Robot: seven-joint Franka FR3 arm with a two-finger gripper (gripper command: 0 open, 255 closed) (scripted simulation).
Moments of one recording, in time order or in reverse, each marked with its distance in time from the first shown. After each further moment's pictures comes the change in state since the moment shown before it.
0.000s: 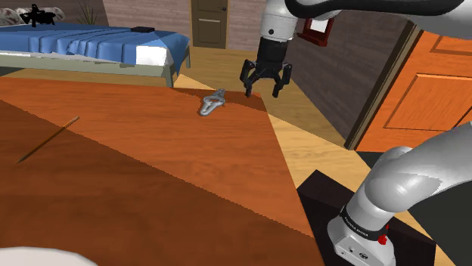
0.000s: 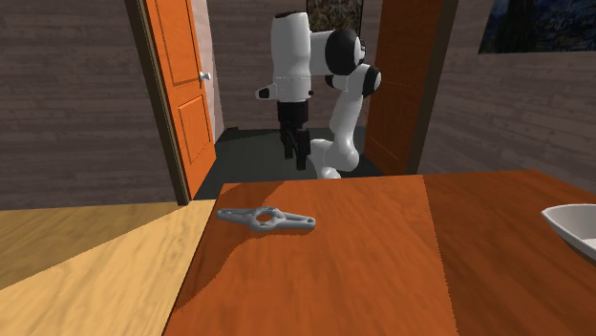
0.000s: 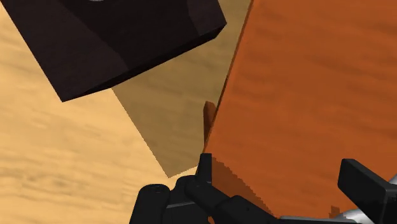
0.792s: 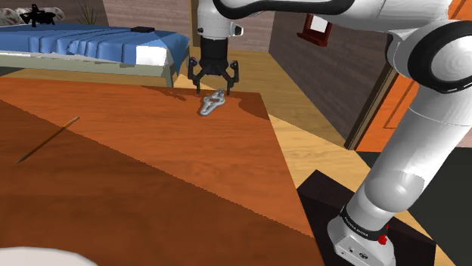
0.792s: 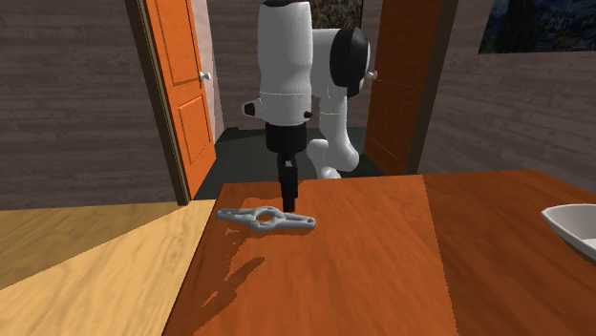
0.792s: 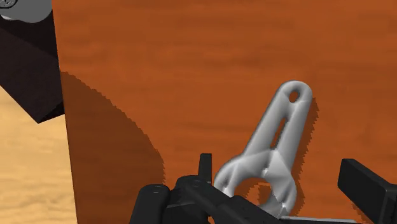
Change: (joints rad) arm 0.001 0.522 0.216 0.493 -0.210 -0.026 0.506
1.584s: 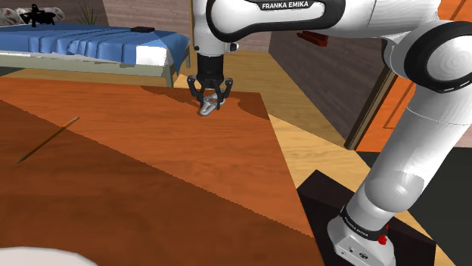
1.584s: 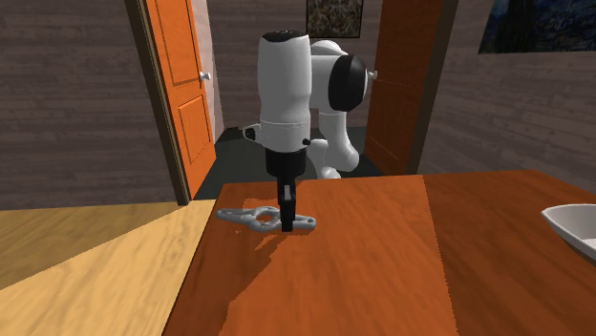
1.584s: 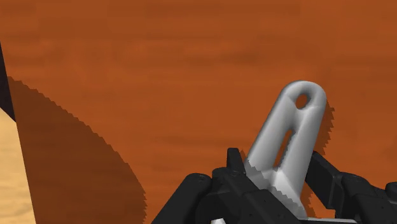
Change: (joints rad) arm 0.004 0.018 0.002 -0.090 -0.012 0.105 0.033
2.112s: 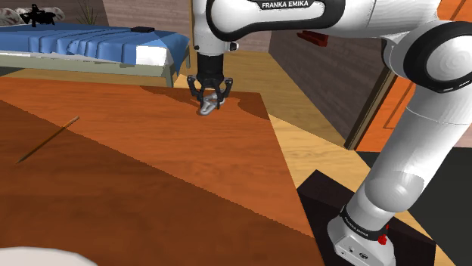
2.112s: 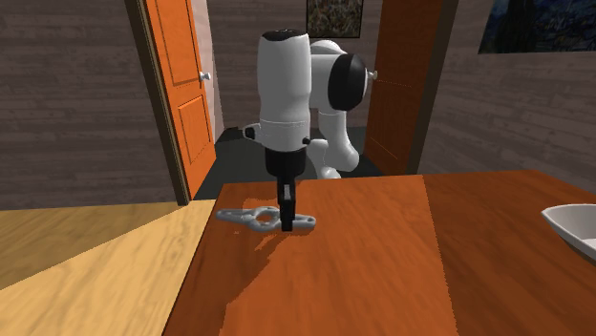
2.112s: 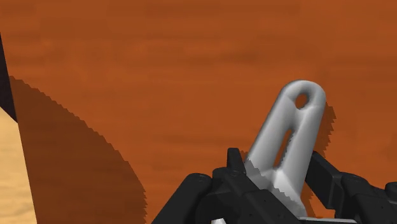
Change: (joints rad) arm 0.000 0.003 0.000 0.007 -0.001 -0.005 -0.001
